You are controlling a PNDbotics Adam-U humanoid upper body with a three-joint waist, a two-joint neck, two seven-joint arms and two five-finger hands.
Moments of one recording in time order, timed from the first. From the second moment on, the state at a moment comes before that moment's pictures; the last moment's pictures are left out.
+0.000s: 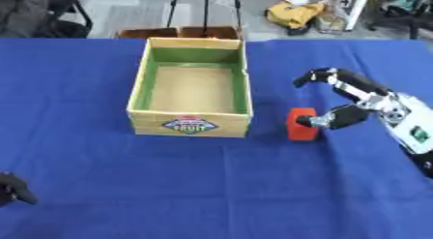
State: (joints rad) left arm -0.14 0.35 -0.12 -1.72 0.22 -0.08 -0.46; right arm -0.47 -0.89 0.22 -1.17 0.25 -0.59 0.17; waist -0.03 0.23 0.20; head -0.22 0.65
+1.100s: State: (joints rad) left arm -0.15 0.35 -0.12 -1.72 0.22 -0.08 -0.46; right arm -0.46 -0.87 0.22 -1.12 0.28 -0.60 0.19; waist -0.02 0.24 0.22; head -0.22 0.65
